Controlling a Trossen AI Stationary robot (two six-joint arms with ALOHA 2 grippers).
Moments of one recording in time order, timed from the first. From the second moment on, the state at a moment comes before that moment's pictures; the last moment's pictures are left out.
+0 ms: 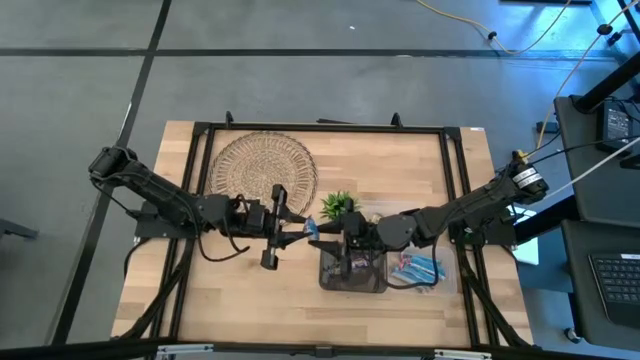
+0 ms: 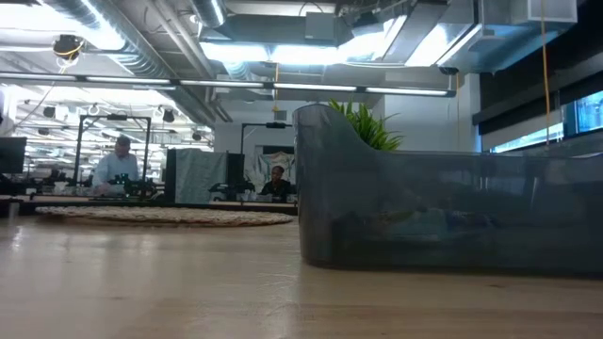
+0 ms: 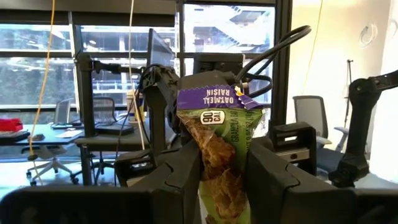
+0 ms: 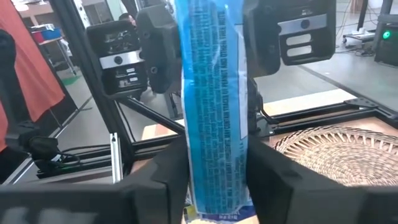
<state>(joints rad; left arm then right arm) -0.37 1.29 0.80 0.77 -0.32 0.07 0.39 1.58 1.18 0.30 0.42 0.25</state>
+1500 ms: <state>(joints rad) -0.42 1.22 0.80 -0.38 -0.26 -0.61 0.43 1.59 1.18 -0.43 0.08 0.70</state>
